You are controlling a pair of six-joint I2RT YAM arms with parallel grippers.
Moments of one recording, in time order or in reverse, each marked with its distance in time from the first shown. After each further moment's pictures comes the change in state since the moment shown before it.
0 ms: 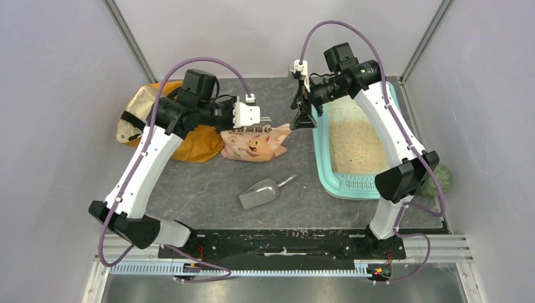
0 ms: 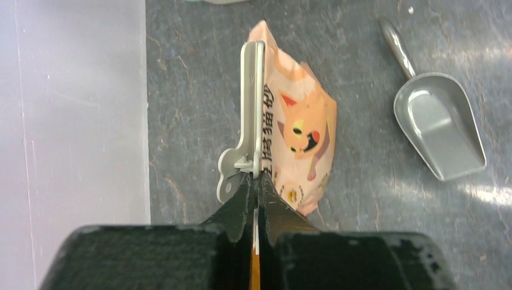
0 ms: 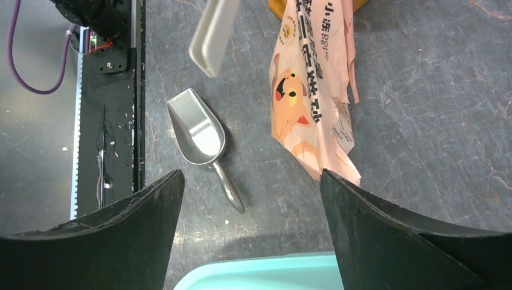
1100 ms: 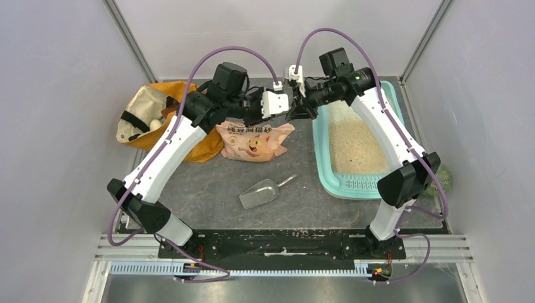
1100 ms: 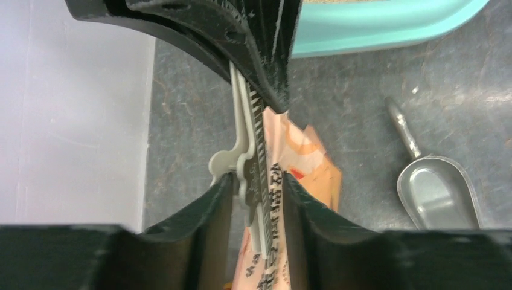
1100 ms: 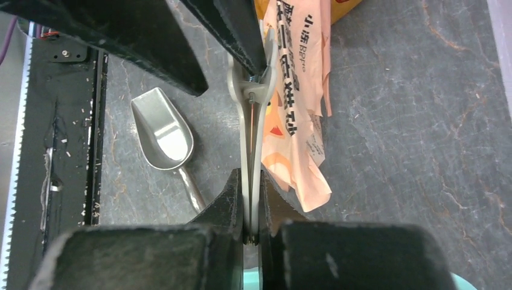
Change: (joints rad) left arm -0.173 0.159 0.092 0.212 -0.077 -0.225; right arm 0.036 -0.054 -0.138 0.158 0.040 -0.066
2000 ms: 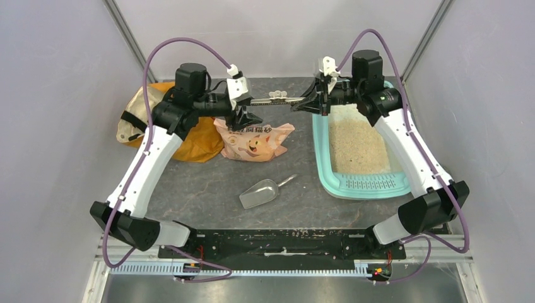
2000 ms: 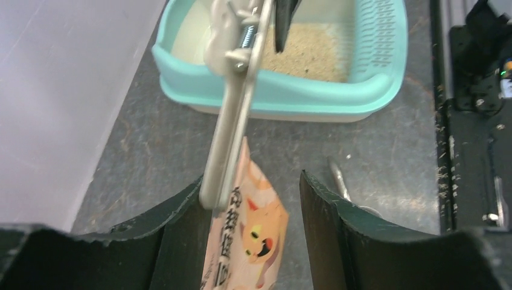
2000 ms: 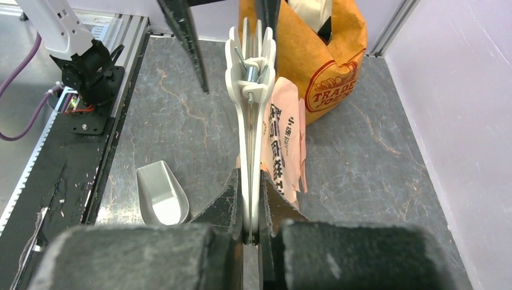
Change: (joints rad) left arm 0.248 -0.163 -0.196 0.188 0.428 -0.272; right arm -0.105 -0.276 -0.332 0.535 -0.284 0.228
